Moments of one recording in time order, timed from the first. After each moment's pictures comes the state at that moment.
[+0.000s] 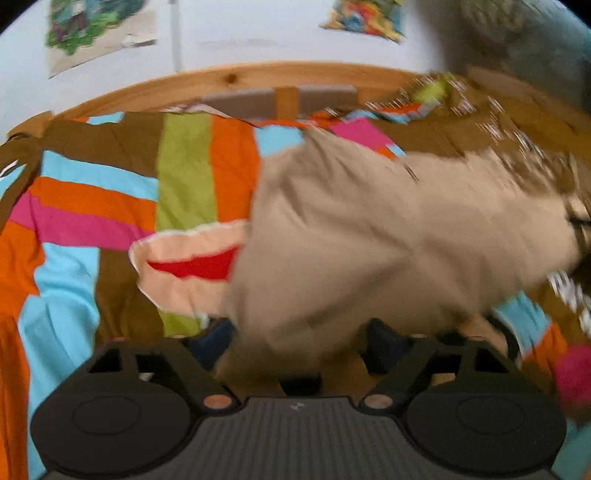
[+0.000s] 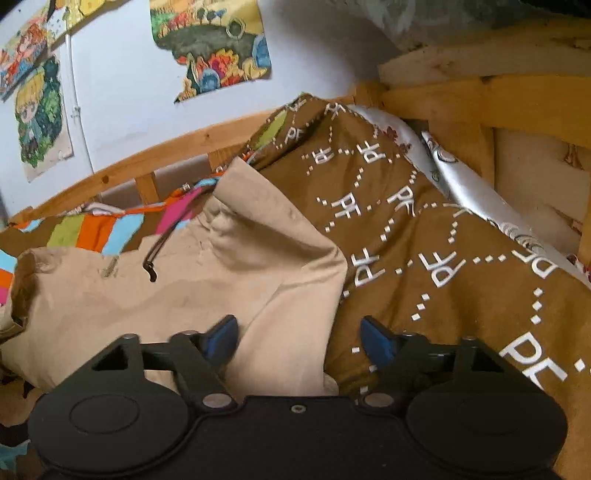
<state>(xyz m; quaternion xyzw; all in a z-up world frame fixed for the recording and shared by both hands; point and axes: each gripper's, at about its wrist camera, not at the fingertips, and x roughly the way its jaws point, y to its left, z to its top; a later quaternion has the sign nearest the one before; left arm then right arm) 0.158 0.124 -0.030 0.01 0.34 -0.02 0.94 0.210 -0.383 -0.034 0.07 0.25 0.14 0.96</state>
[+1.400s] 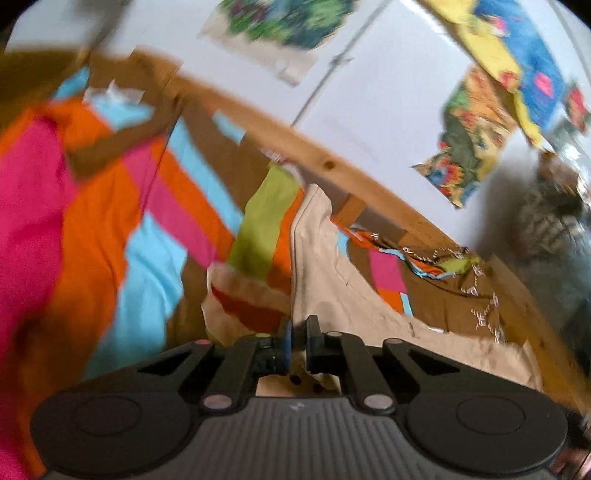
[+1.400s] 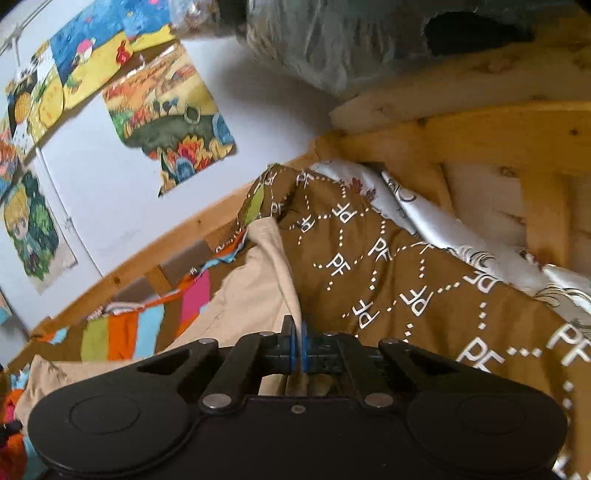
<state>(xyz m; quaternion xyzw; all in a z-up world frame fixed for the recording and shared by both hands) 0.084 0.230 0.018 -0.25 0.24 -0.01 0.94 0.158 -0.409 0.033 0.23 0.22 0.09 0.94</state>
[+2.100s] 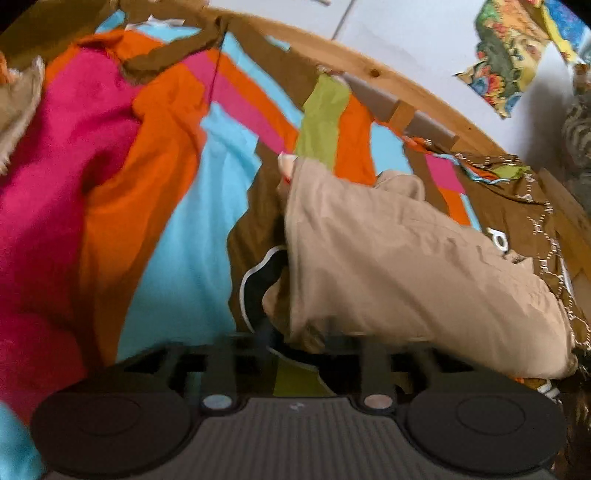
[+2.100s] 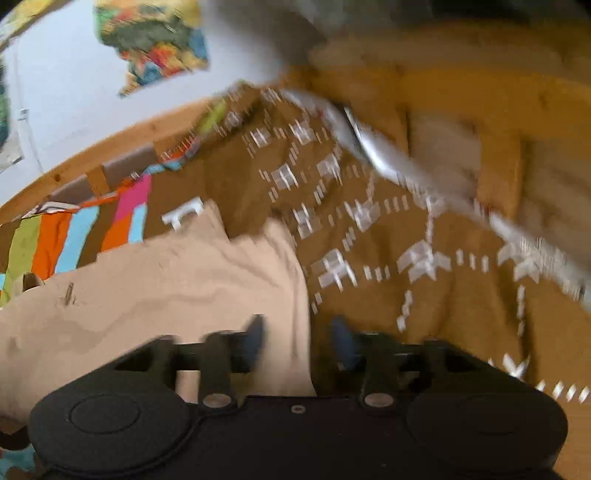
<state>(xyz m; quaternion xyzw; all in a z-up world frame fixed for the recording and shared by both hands) 0.061 0.218 -0.037 -0.20 0.36 0.03 0.91 0.137 -0.375 -0.002 0.07 0.30 0.02 0.95</state>
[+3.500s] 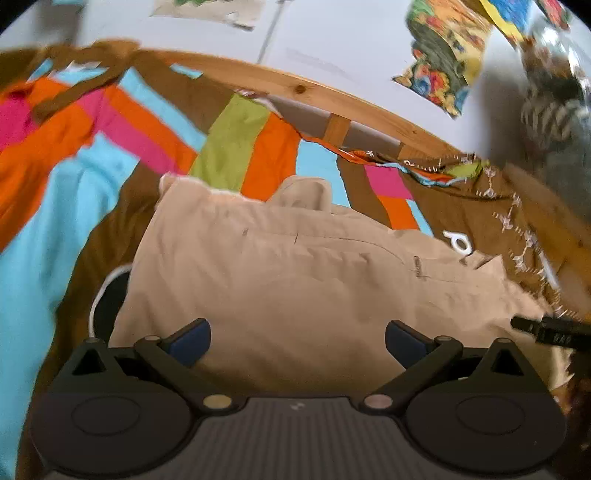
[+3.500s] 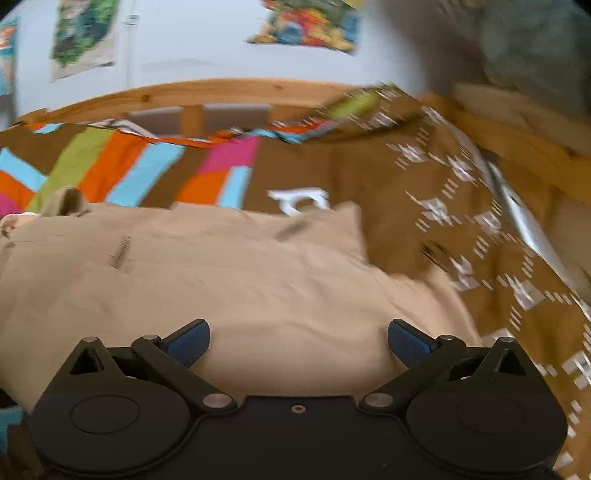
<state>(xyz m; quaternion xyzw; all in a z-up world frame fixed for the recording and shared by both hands) 0.086 0.120 -0.036 -0.18 0.31 0.01 0.93 0.187 -0.271 -0.019 -0.07 0.30 0.12 0.94</state>
